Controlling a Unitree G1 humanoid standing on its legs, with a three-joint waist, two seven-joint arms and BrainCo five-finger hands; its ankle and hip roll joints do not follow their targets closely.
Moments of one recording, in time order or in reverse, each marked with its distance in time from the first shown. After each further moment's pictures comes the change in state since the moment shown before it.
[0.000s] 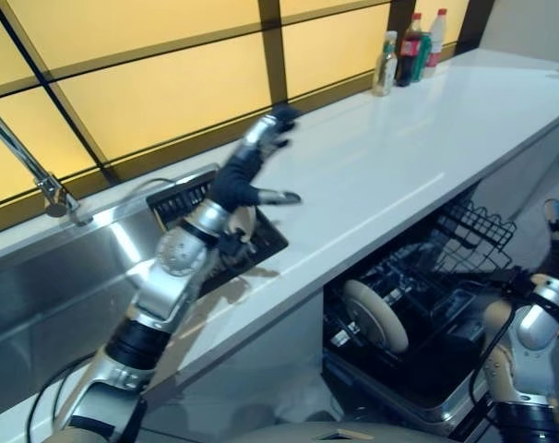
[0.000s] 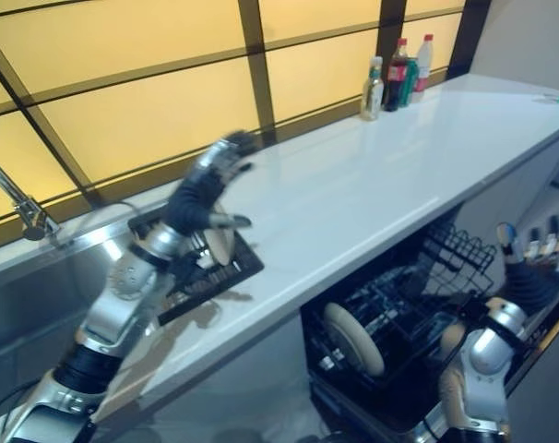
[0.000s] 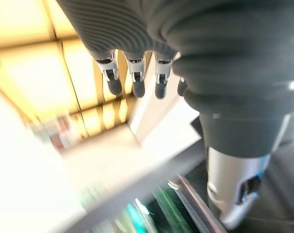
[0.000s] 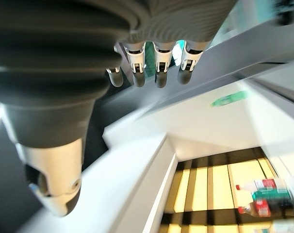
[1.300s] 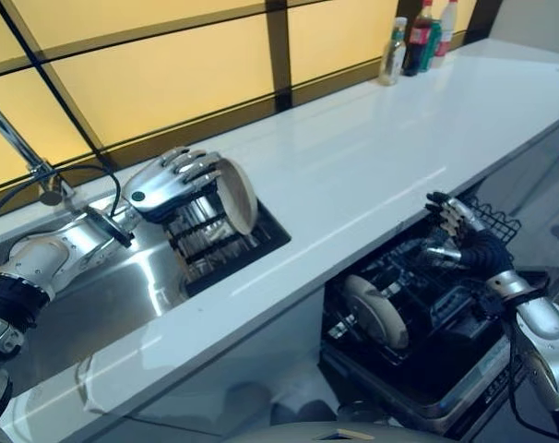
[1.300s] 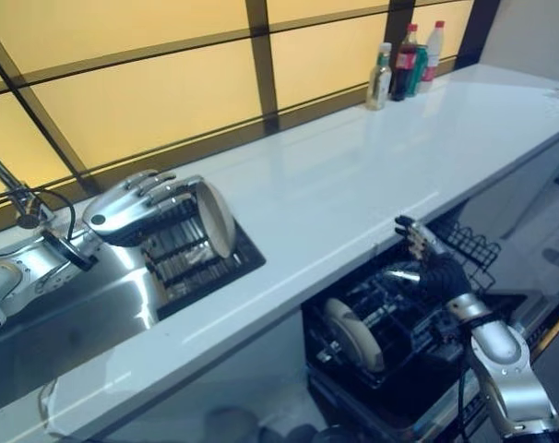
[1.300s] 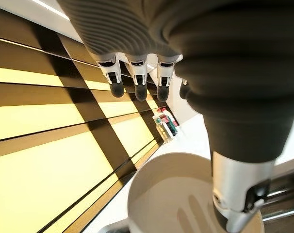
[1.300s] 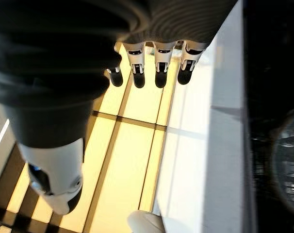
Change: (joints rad) left arm -0.217 0.523 -0.418 0.450 1.135 -0.126 0.626; right arm 0.086 -0.219 0.234 0.034 0.140 0.204 0.768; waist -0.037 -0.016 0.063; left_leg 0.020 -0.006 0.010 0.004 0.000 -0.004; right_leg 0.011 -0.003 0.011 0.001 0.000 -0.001
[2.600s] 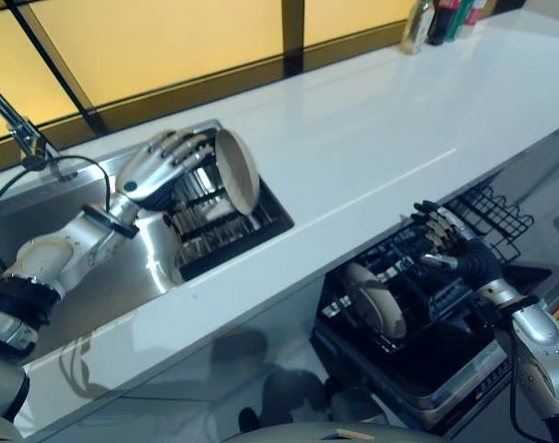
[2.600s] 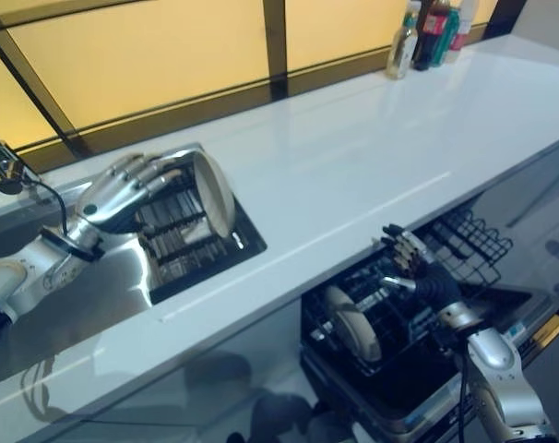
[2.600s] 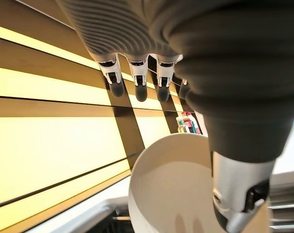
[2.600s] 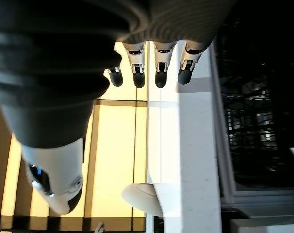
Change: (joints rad) left arm -0.064 -0.071 0.021 0.064 -0.098 0.062 0.068; right arm 0.003 0.008 0.044 0.002 0.147 -0.003 0.069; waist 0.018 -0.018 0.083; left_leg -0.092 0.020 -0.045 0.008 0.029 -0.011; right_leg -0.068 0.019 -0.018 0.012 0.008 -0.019
